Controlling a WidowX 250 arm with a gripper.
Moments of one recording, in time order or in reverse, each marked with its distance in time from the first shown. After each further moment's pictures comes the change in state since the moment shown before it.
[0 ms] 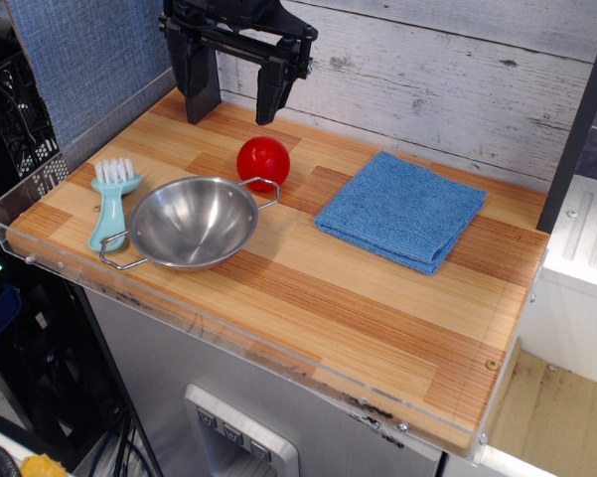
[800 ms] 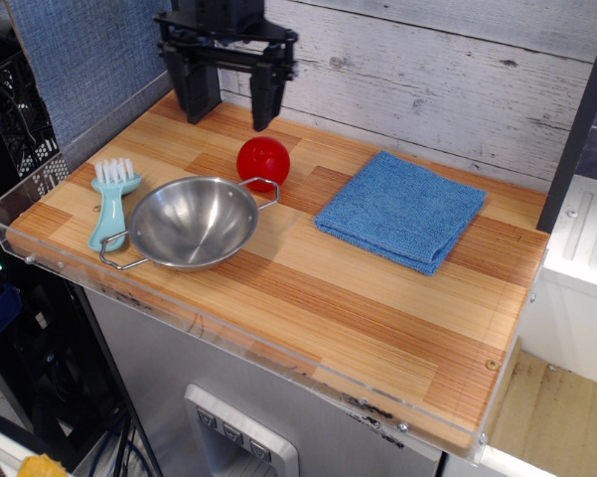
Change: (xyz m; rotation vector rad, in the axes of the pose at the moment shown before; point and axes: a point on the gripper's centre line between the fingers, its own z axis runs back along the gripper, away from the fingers) arm 0.016 0.016 -0.030 -0.170 0.071 0.015
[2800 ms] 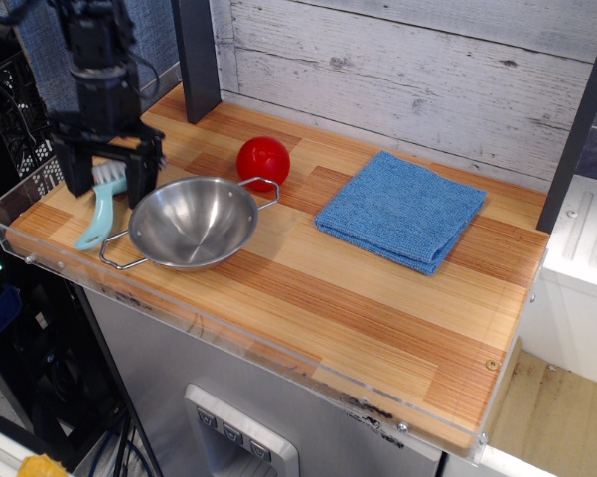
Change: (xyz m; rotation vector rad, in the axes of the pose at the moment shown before) arm -0.024 0.104 -0.098 0.060 0.197 0.064
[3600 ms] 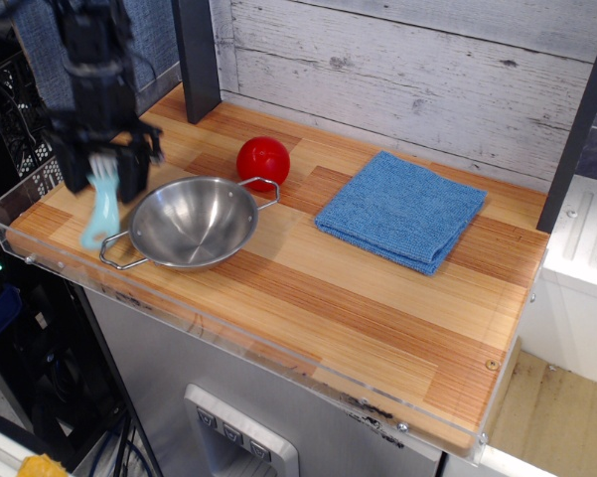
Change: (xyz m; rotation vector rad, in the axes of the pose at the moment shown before) arm -0.010 0.004 0.029 0.023 -0.081 0.065
